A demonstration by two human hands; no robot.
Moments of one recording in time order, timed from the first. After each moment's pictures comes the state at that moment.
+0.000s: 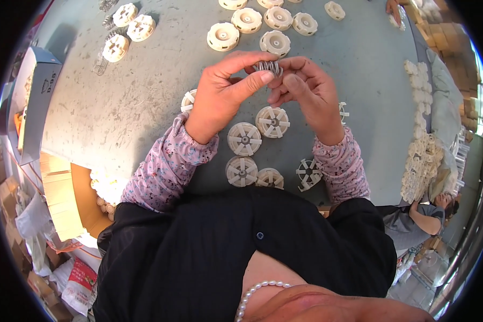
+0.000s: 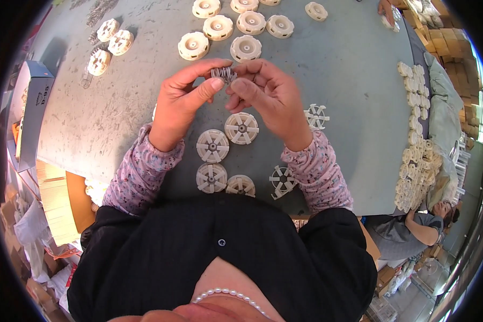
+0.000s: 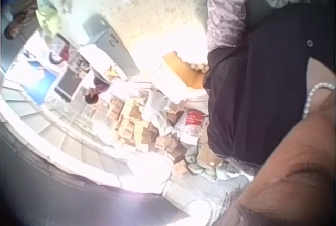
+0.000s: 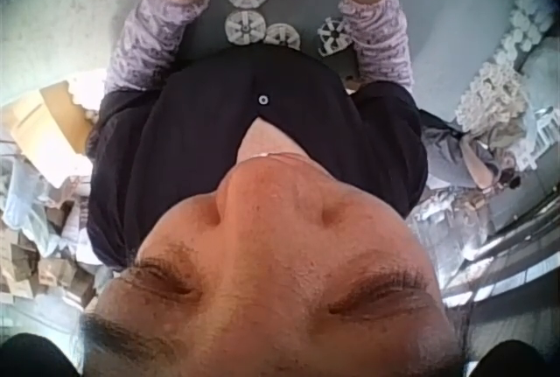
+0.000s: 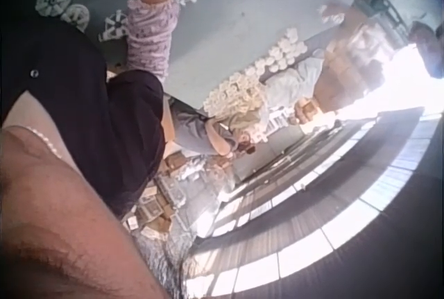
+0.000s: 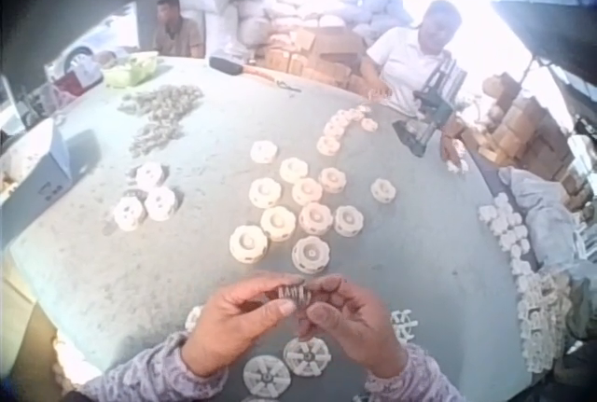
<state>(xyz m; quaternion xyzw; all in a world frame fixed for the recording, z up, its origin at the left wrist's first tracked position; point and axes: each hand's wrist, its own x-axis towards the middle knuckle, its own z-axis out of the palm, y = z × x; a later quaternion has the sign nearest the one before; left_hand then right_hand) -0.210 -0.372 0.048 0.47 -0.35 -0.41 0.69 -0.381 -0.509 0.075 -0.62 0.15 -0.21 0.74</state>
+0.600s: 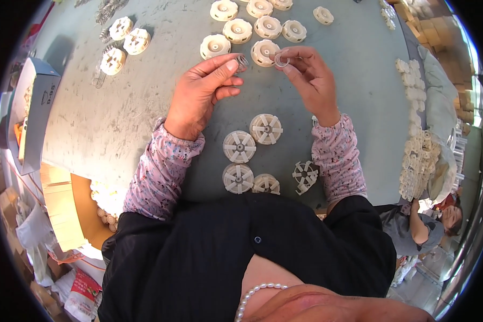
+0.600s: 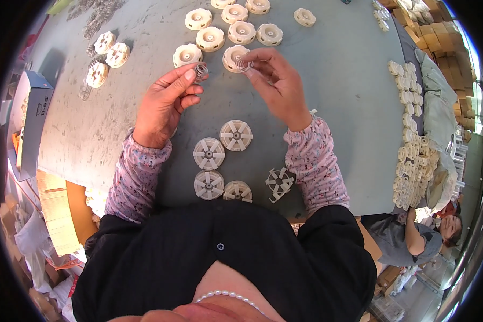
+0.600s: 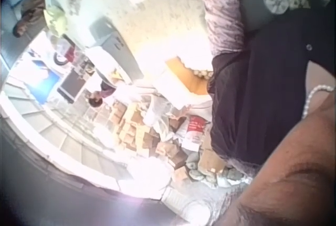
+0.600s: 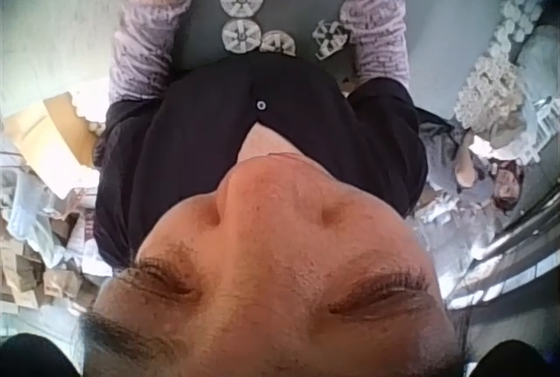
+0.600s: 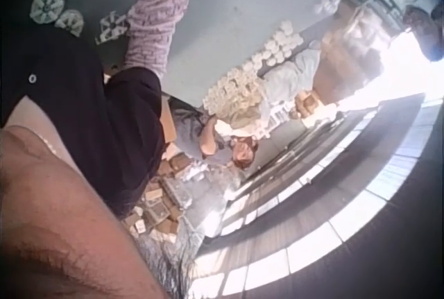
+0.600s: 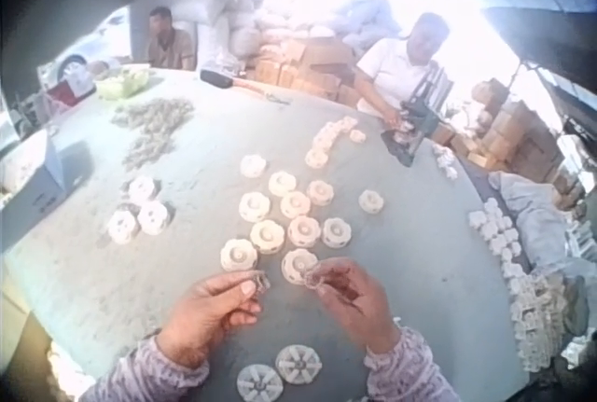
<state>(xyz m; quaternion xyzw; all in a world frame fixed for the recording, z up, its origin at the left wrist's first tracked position) -0.182 -0.370 0.055 0.45 -0.14 -0.53 0.70 -0.372 -0.552 0.053 -0.73 0.13 -0.32 0.59</state>
